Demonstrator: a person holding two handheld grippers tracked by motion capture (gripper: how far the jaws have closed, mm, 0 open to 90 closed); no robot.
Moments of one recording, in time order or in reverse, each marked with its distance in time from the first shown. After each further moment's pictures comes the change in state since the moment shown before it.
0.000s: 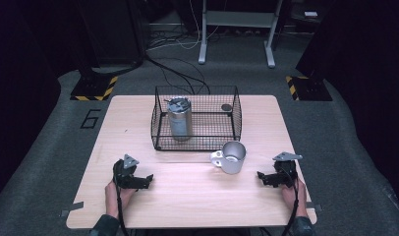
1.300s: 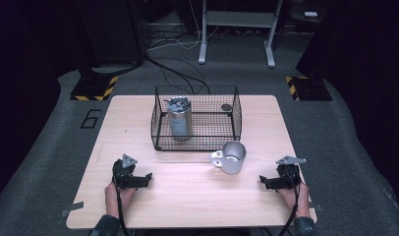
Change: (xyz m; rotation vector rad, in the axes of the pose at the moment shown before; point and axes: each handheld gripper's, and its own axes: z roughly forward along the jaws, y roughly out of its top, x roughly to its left) left arm 0.001 0.000 0.000 -0.004 0.032 -0.028; right arm 0.004 -0.009 -0.015 0.024 0.019 0.050
